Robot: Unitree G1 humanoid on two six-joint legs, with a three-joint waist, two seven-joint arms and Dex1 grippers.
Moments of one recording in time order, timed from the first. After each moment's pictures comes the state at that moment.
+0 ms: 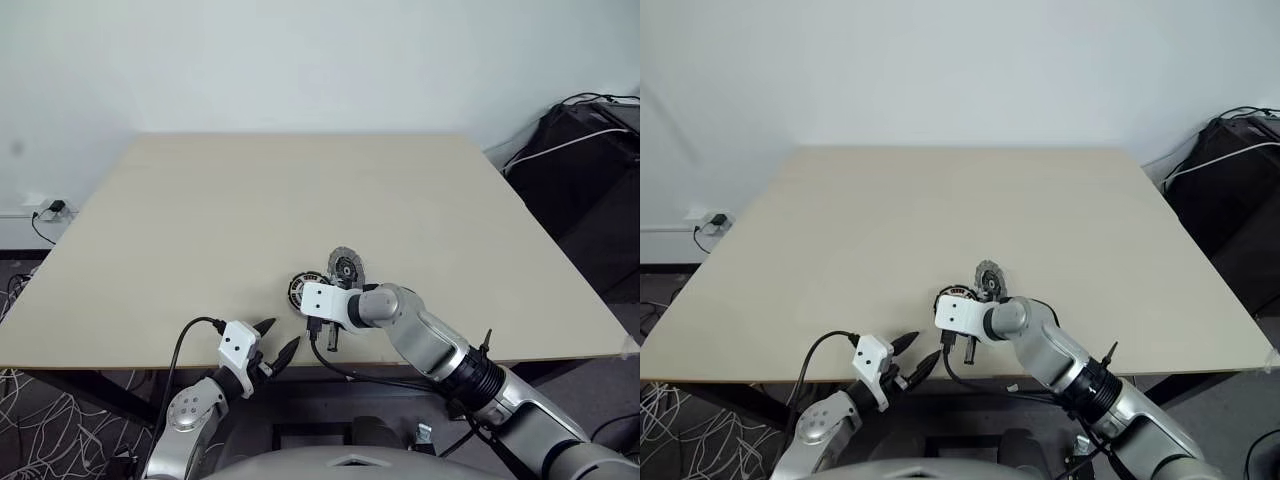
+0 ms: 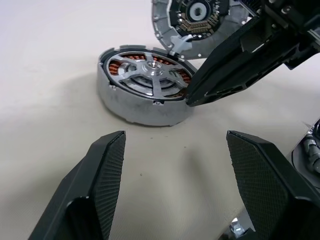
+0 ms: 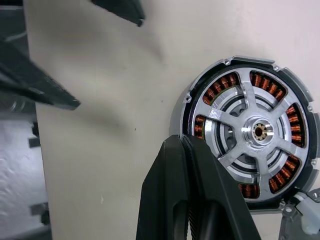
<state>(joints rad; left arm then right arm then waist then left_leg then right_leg) 0.33 0.21 -0.19 0.01 -0.16 -0.11 -0.59 -0.41 -0.40 0.69 -0.14 -0.22 0.75 0.81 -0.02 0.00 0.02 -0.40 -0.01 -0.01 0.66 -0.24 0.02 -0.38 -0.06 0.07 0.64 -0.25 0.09</state>
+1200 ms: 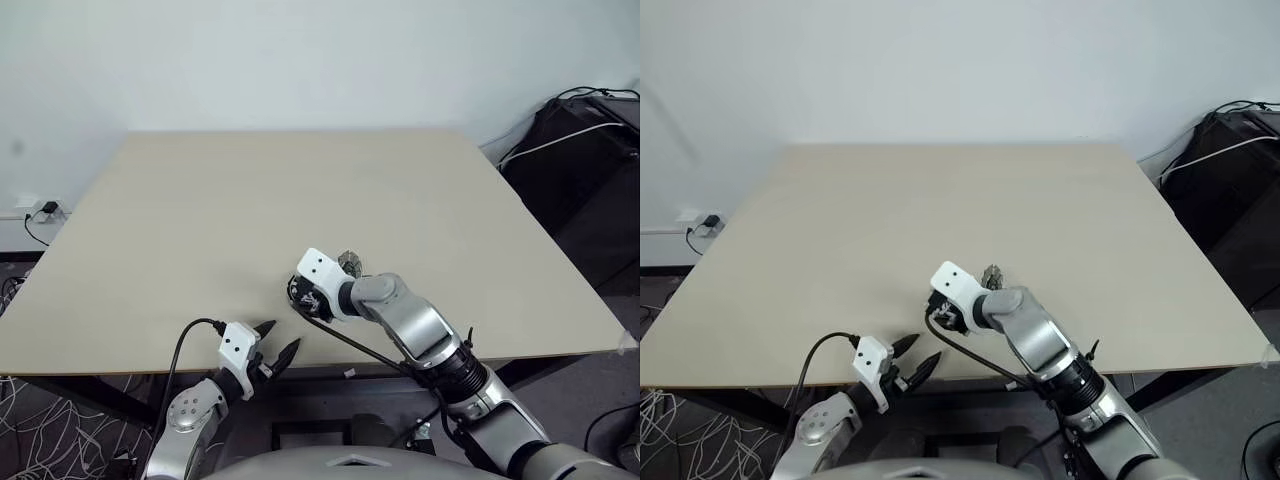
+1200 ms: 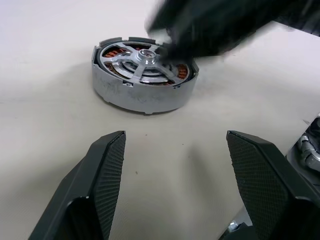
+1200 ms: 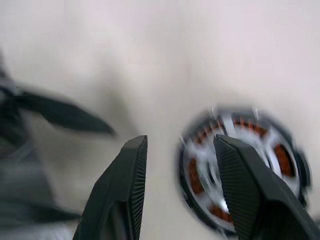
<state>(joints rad) 0.33 0.21 -0.19 0.01 -0.17 -0.09 -0.59 -0.42 -0.19 0.47 -0.27 0.03 1.06 0.65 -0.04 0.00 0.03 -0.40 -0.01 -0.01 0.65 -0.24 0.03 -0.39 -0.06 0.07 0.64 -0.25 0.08</state>
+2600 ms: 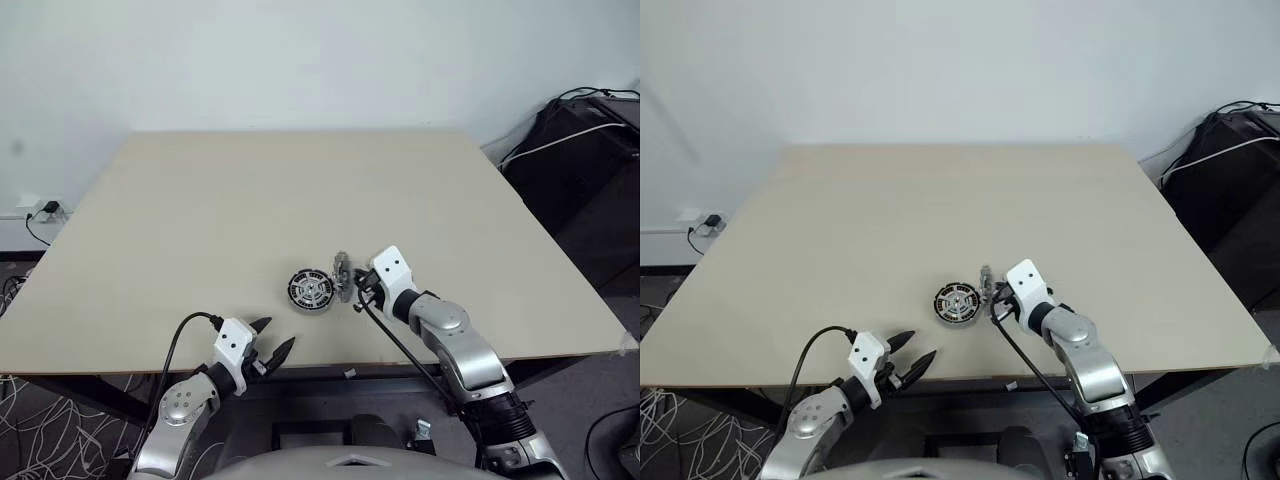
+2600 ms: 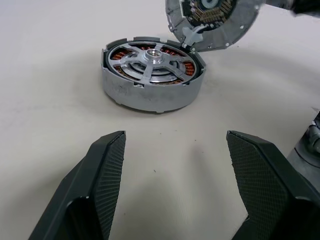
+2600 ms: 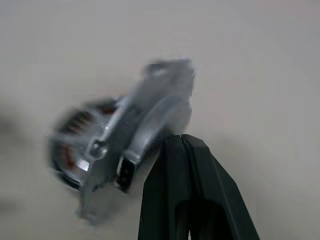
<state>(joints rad) 0.30 0.27 -0.18 -0.01 -0.16 -0.08 -0.60 -0.10 -0.30 0.18 -0.18 0.15 0.49 0.55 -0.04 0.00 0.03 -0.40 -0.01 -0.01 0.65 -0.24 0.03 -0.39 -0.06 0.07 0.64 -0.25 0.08</state>
